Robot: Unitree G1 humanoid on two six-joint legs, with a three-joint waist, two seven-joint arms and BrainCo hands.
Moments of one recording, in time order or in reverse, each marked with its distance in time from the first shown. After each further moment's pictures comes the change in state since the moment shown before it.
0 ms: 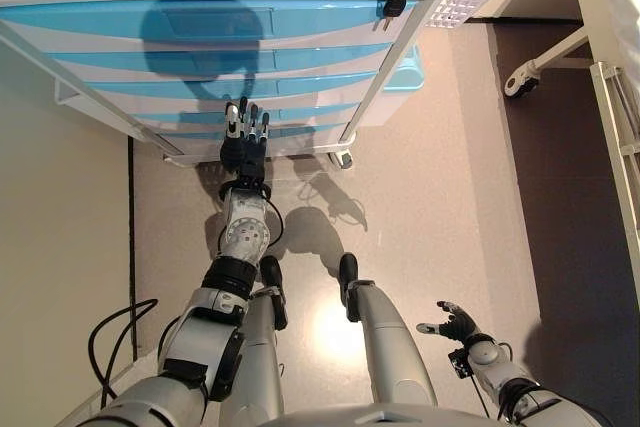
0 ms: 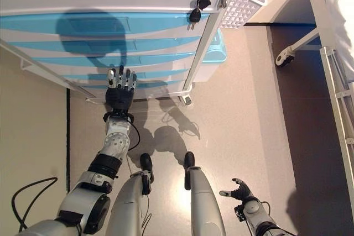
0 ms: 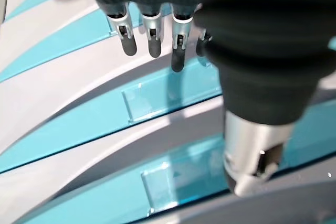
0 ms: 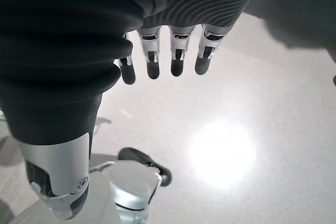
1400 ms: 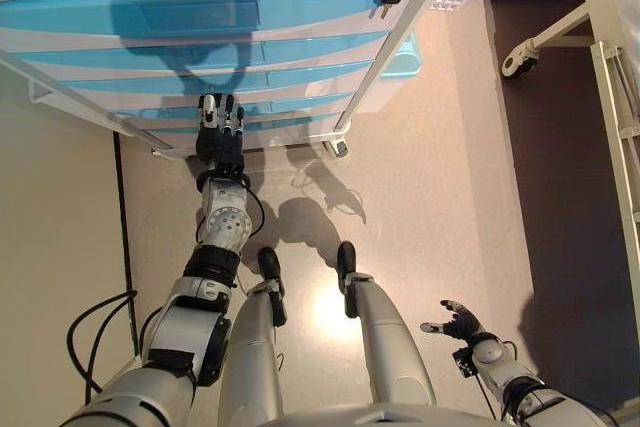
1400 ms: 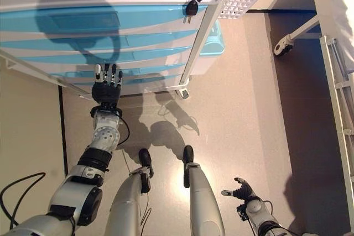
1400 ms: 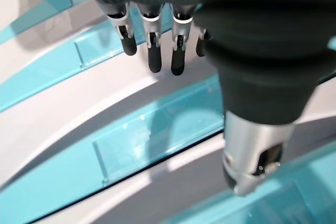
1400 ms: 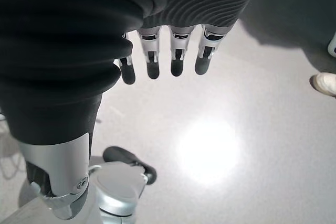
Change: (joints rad) left arm -0.089 0.130 0.038 0.074 0.021 -0.002 0.068; right arm -0.006 -0.022 0.022 -0.002 -0.001 0.000 0.015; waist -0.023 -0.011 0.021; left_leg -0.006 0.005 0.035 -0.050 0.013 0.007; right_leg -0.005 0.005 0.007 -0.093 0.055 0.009
